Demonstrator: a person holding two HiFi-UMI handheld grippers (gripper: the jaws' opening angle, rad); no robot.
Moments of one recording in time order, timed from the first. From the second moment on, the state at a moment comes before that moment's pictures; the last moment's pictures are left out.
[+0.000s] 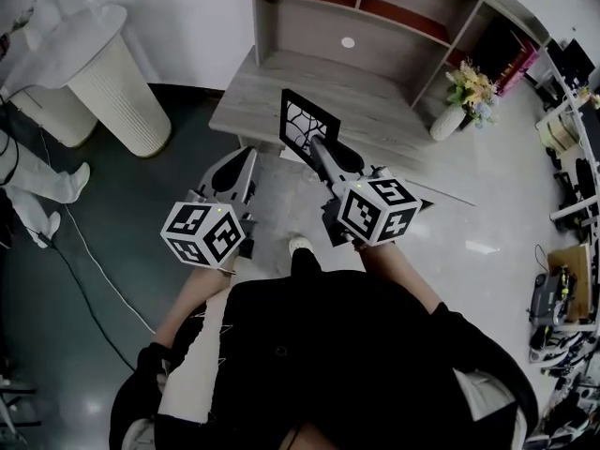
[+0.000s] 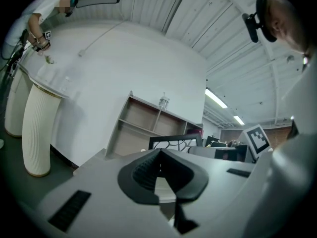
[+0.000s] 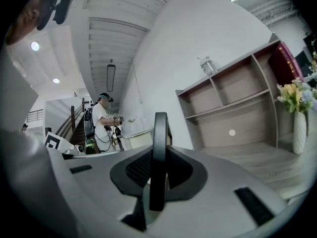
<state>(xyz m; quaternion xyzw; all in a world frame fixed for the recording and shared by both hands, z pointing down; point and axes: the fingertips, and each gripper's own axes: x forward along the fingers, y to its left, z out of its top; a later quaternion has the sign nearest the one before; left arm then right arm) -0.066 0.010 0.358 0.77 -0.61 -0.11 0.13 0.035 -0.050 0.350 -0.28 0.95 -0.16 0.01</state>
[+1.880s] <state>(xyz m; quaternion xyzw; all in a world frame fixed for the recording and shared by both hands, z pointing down) -0.162 -0.206 0.346 0.72 -0.68 -0.10 0.10 -0.031 -0.387 0.248 -0.30 0.92 -0.17 0.16</state>
